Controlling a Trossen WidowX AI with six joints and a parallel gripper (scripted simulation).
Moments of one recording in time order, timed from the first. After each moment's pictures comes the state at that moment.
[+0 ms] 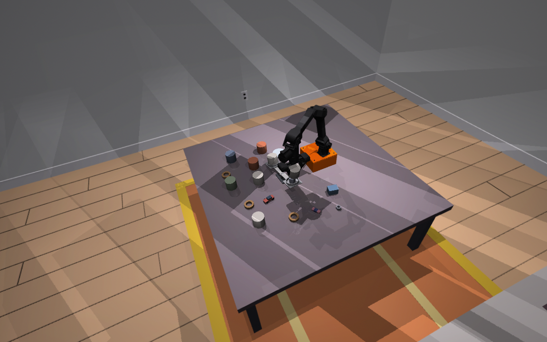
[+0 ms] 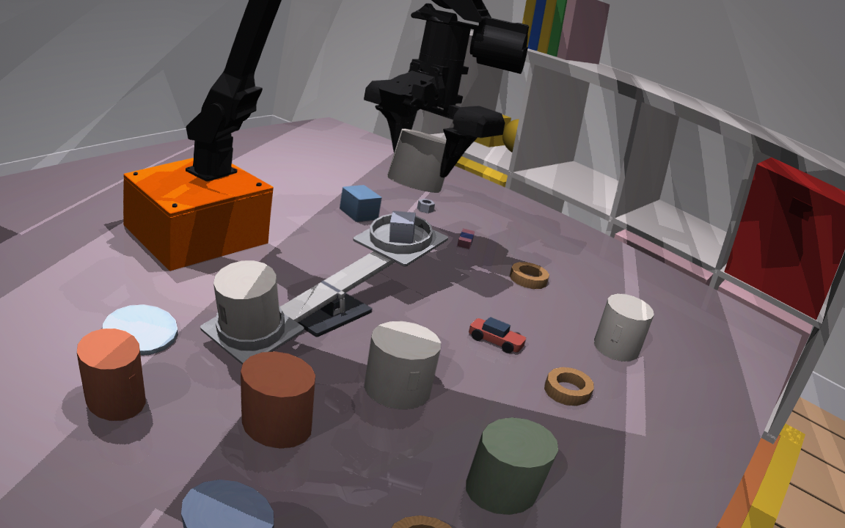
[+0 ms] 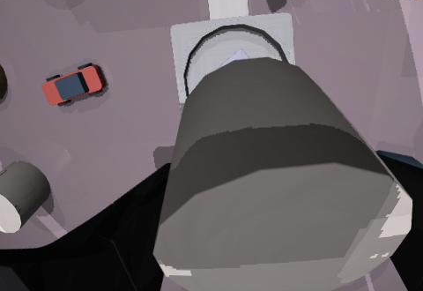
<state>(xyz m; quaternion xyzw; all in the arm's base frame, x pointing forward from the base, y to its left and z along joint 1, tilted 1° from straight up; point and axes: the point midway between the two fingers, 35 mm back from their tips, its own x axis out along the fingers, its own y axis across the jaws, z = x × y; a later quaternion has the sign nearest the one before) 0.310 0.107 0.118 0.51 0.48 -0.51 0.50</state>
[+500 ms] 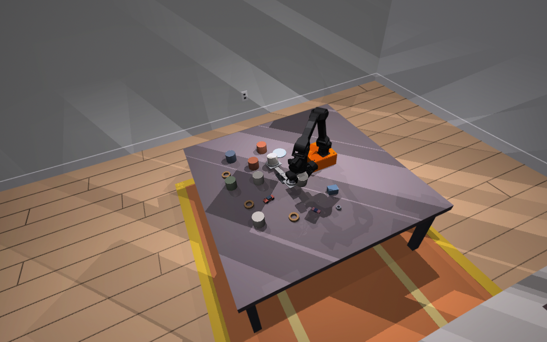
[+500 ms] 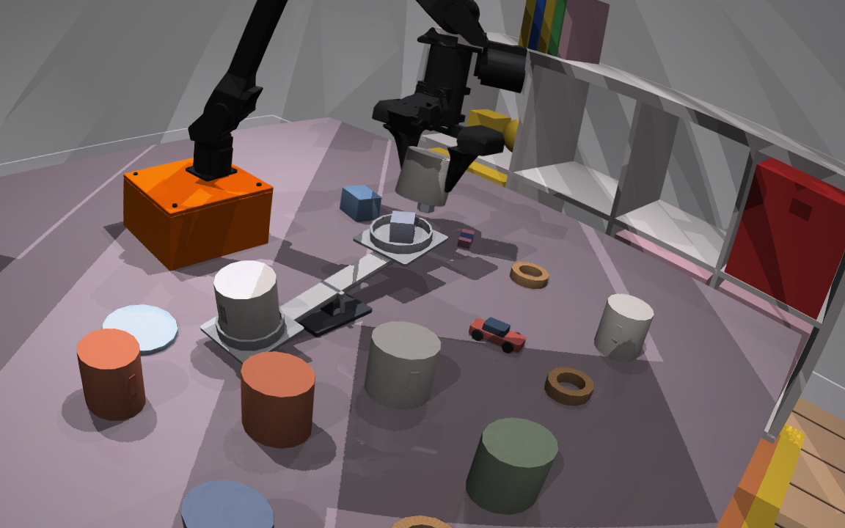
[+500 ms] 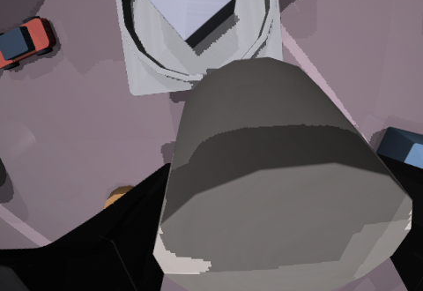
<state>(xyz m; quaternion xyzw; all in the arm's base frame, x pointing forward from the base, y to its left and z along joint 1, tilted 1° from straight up) 0.293 0.158 0.081 0.52 0.48 -0.51 0.50</state>
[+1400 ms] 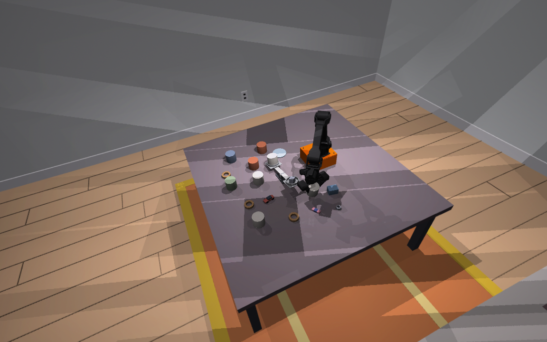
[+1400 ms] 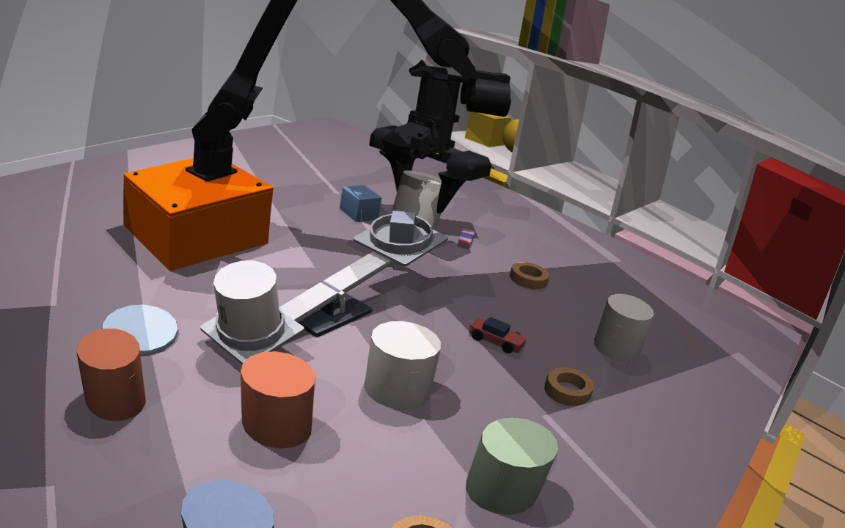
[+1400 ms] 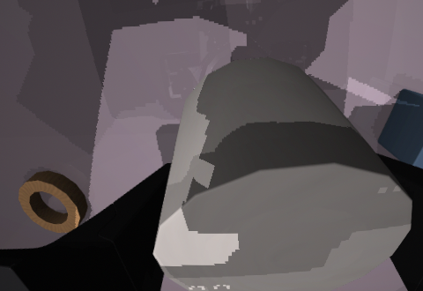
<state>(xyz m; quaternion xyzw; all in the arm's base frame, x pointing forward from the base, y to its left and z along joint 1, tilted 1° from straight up) 0.254 0.217 0.020 0.52 0.48 -0.50 0.50</state>
